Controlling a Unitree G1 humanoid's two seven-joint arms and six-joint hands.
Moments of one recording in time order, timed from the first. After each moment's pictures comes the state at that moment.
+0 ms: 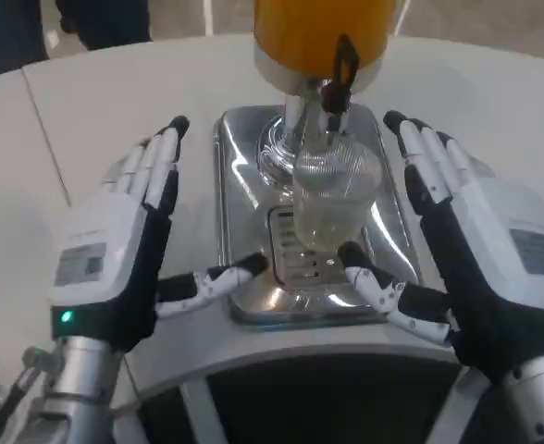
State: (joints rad) left arm -0.29 0.43 -0.16 0.11 0.78 -0.14 0.42; right arm -0.05 -0.01 0.16 -0.71 -1.13 0.15 0.28
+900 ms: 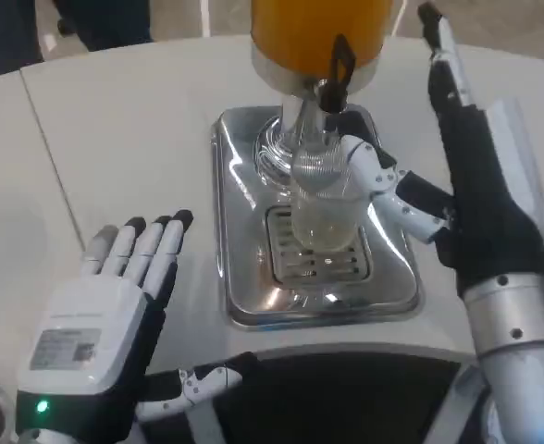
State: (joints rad) left arm 0.08 0.46 -0.13 -0.31 0.93 -0.01 0.21; right arm -0.33 0.08 0.16 -0.56 -0.63 0.38 0.05
